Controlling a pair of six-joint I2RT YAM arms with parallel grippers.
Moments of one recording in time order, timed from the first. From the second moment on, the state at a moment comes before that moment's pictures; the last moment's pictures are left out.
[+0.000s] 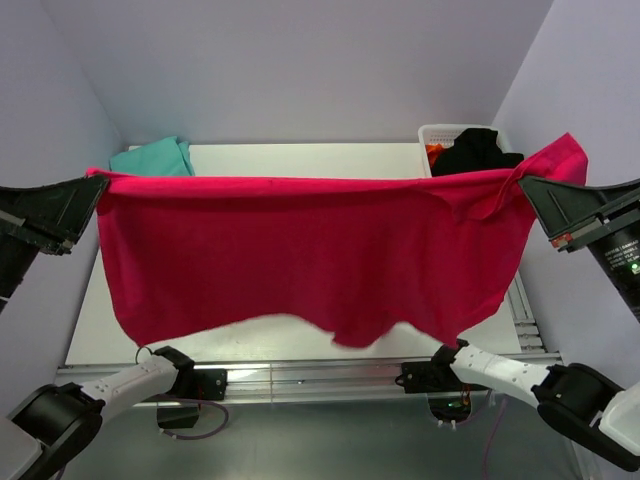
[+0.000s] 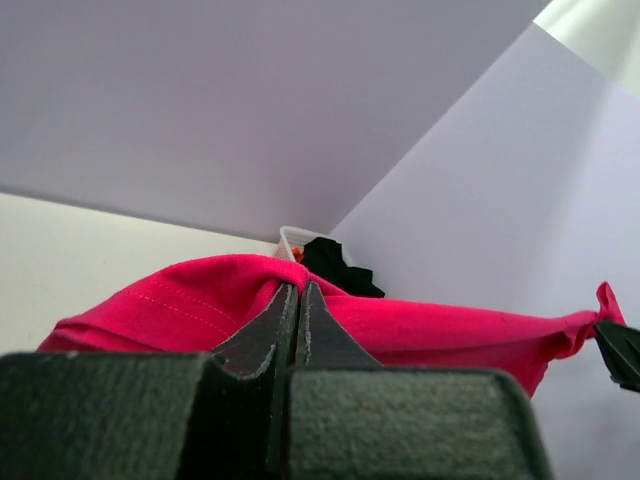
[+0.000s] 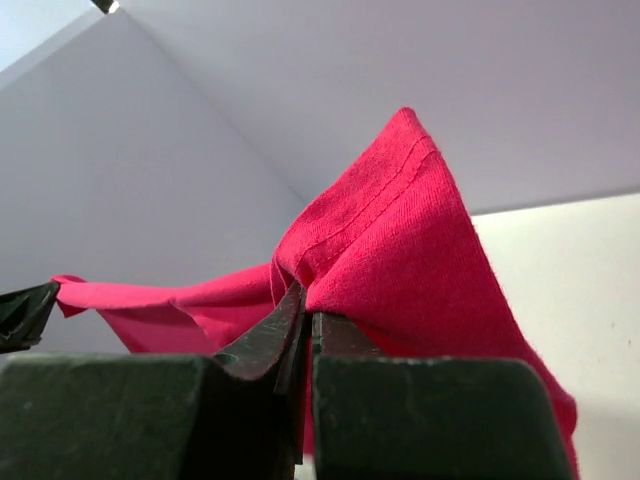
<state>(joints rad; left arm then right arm) -0.52 1.01 2.35 -1.16 -0.18 -0.65 0.69 0.97 2.30 -1.17 0.33 0.59</state>
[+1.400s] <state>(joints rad) -0.03 1.93 1.96 -0.68 -0.34 -0.75 0.32 2.01 2.06 -0.72 0.37 0.62</state>
